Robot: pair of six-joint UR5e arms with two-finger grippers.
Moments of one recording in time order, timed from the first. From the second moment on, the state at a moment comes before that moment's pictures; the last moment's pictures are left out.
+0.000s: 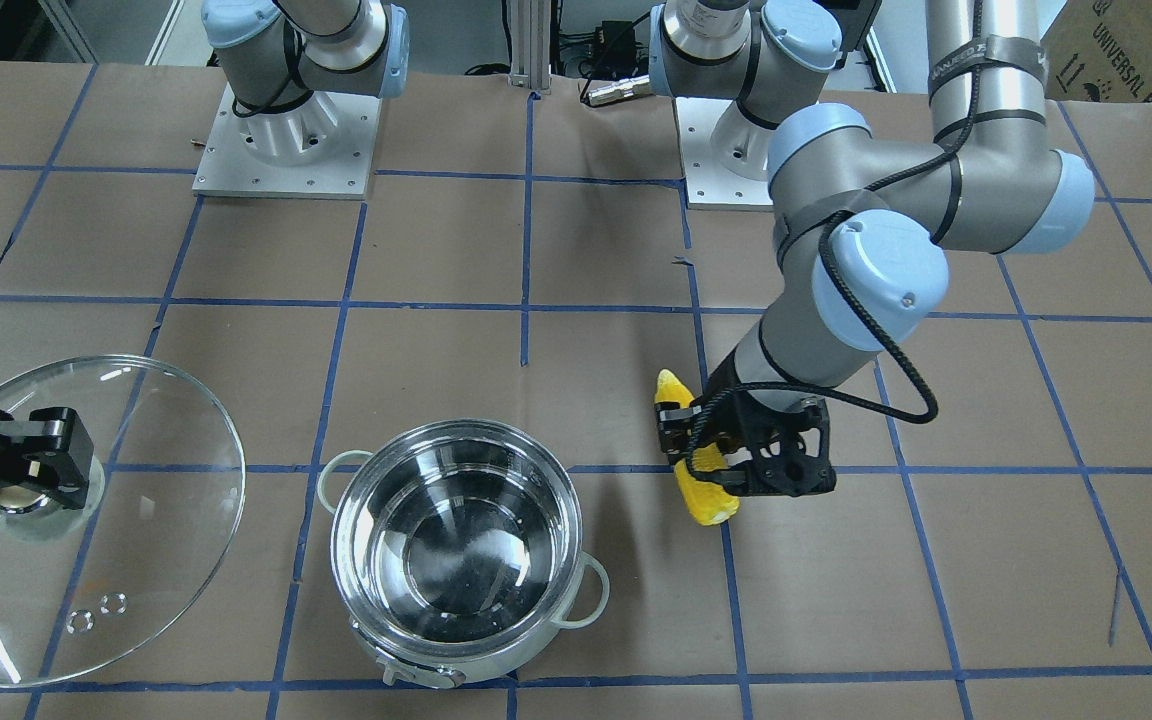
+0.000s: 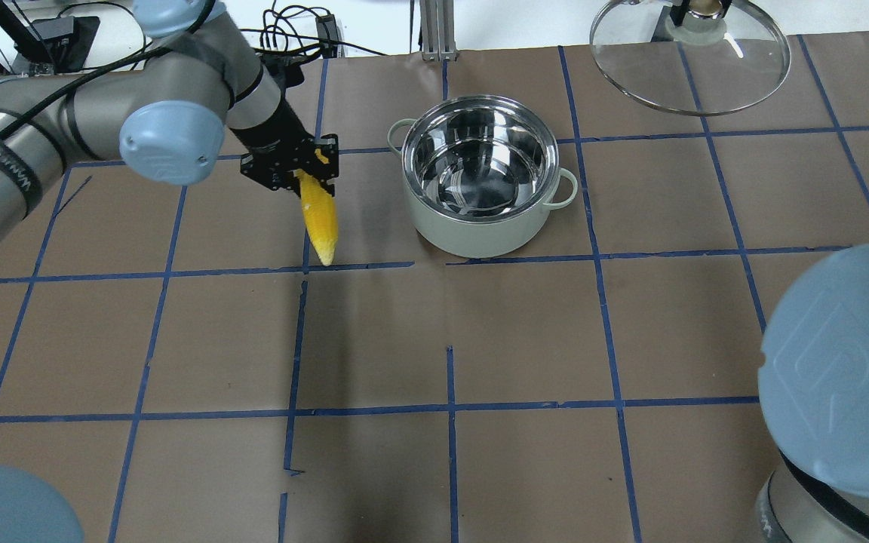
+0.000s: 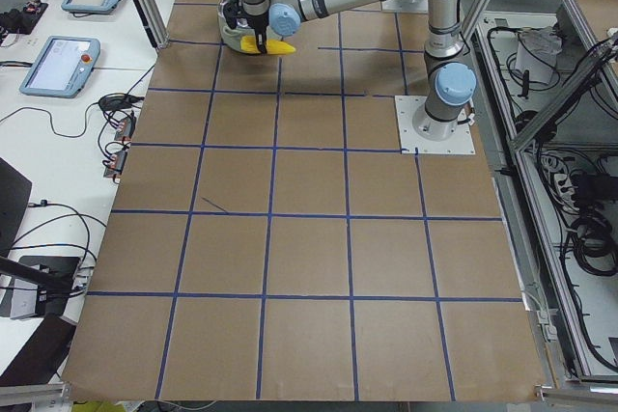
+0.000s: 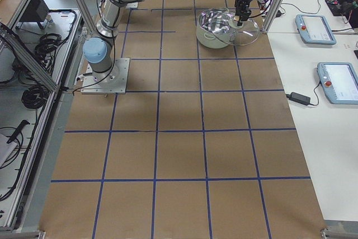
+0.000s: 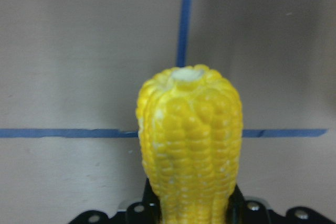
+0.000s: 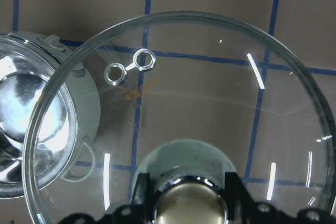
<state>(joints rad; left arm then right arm) -1.66 -1.94 -1.50 -1.25 1.38 -0.17 1.47 -1.05 0.84 -1.37 -1.59 -0.22</state>
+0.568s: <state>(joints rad) -1.85 -2.17 -1.13 -1.39 1.37 -0.35 1.47 -1.05 0.84 -1.37 -1.58 -0.22</state>
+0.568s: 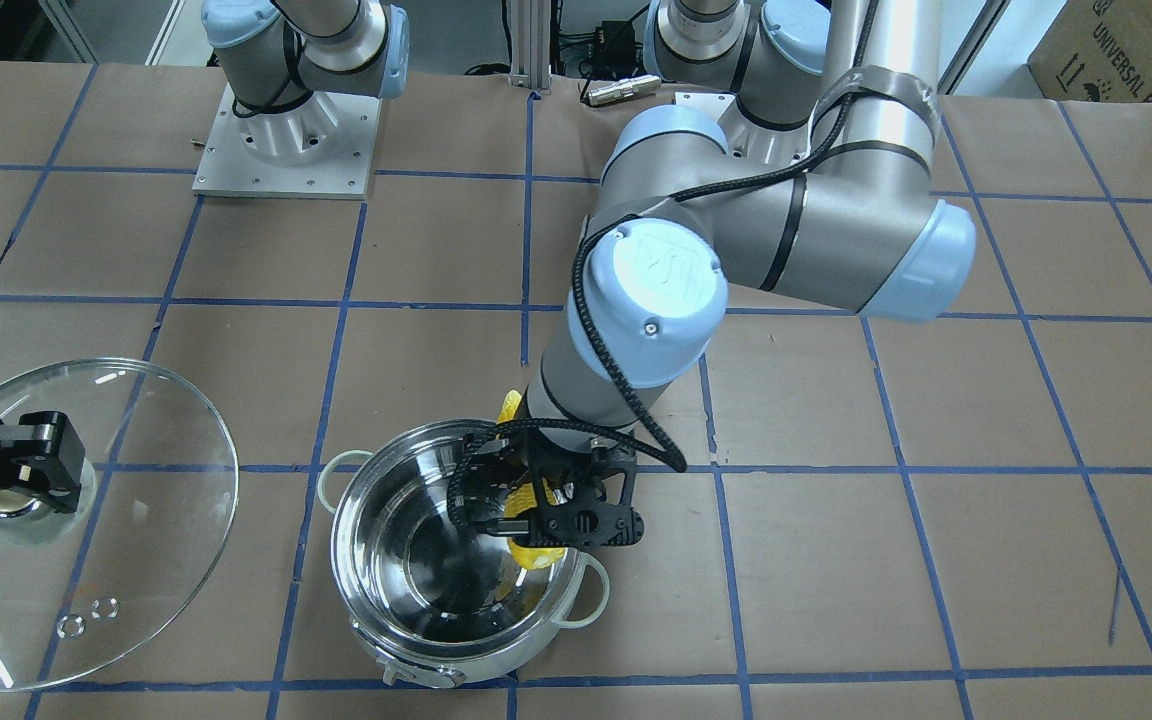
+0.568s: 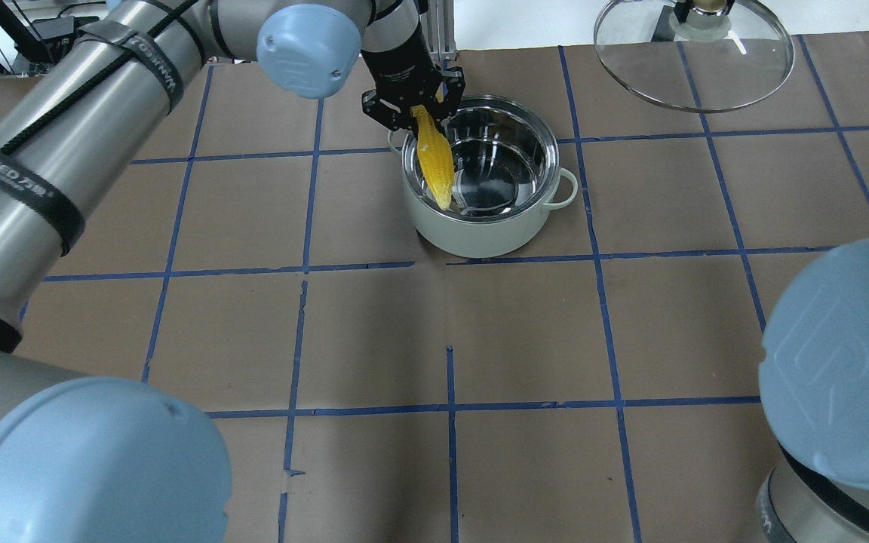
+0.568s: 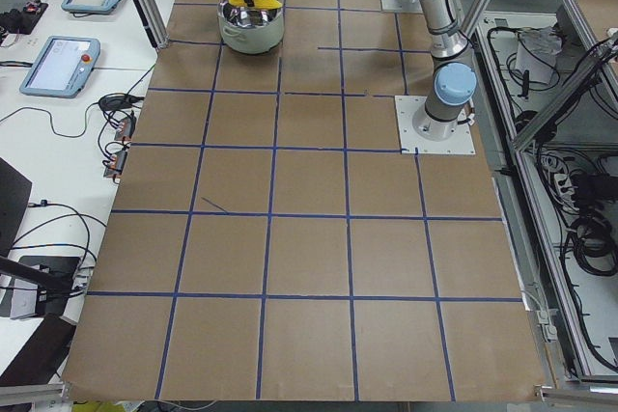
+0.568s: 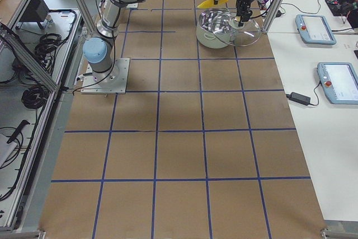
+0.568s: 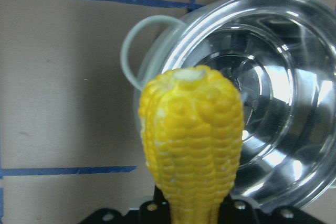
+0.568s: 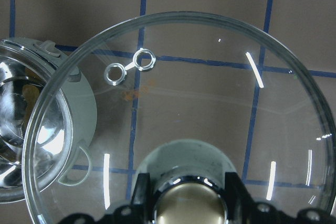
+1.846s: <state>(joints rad) -1.78 -2.16 -1.15 -1.41 1.38 -0.22 1.50 -1.05 0.85 -1.38 -1.57 -0.19</state>
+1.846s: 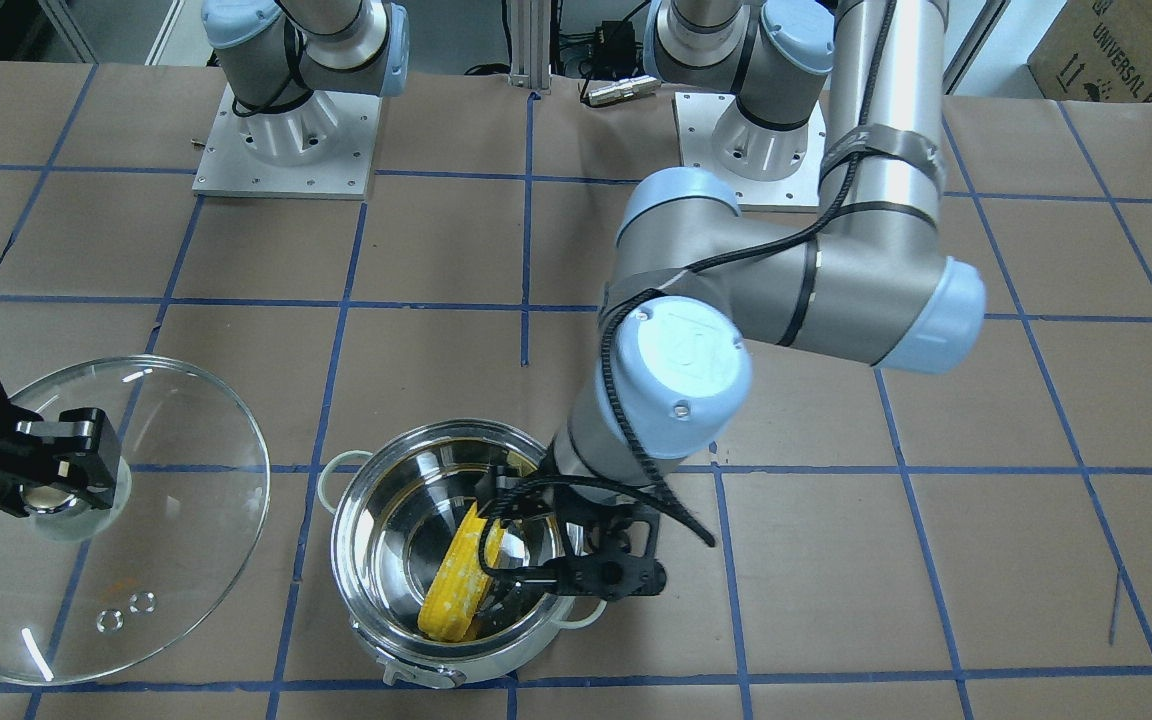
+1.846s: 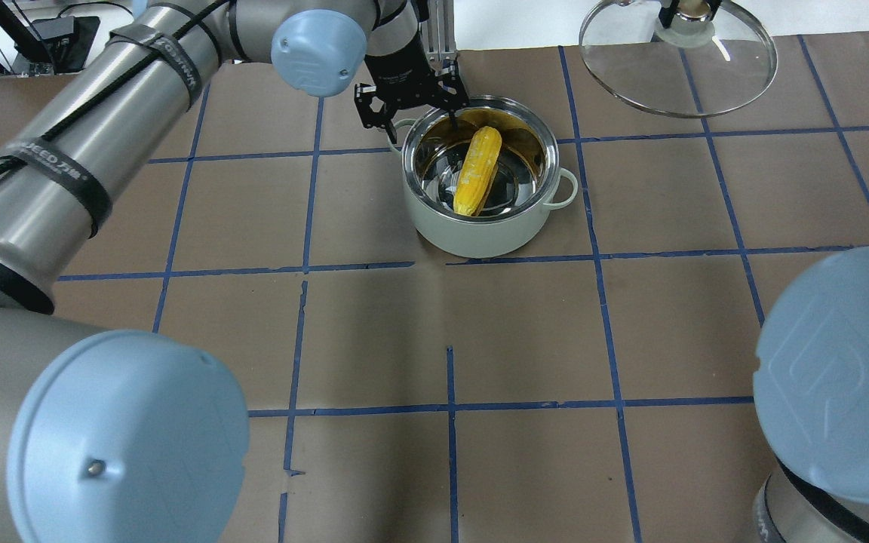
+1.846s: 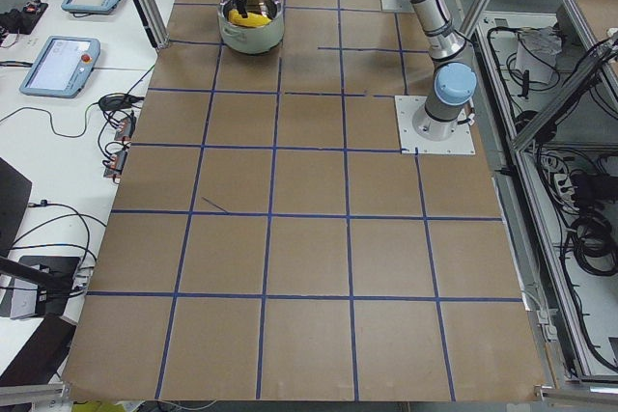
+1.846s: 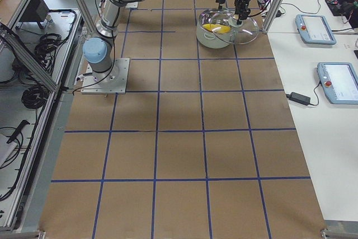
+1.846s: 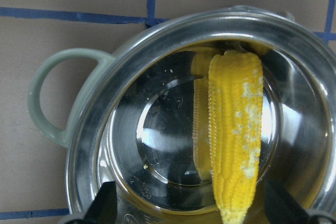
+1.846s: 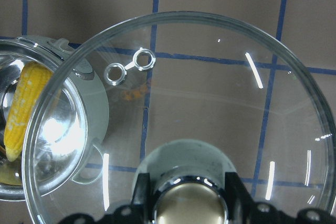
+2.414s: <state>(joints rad) -1.56 -1.73 -1.59 -1.49 1.53 0.03 1.71 -1.01 0.86 -1.42 -1.59 0.06</state>
